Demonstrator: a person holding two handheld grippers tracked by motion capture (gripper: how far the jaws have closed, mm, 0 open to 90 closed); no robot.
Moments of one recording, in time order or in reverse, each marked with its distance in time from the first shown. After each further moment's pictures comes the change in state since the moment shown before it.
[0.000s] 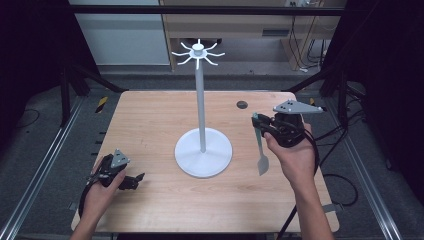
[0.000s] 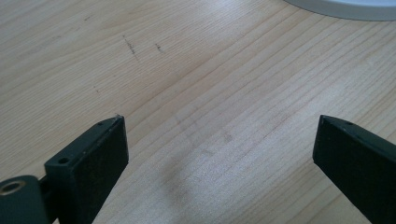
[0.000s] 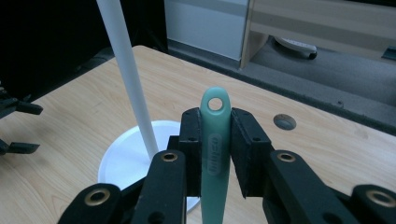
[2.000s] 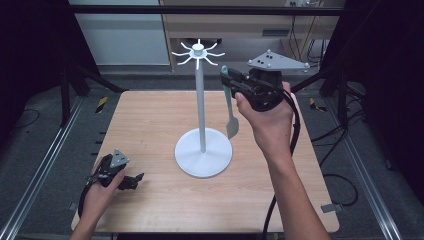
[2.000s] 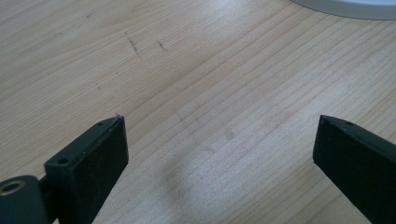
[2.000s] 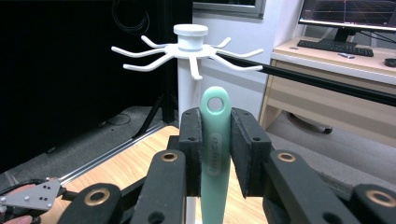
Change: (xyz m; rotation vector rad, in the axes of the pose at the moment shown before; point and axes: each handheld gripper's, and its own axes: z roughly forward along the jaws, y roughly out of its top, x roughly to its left) left arm 0.001 -0.001 0.000 0.001 0.002 -0.010; right arm 0.057 0.111 -0.007 -0.246 0.074 -0.066
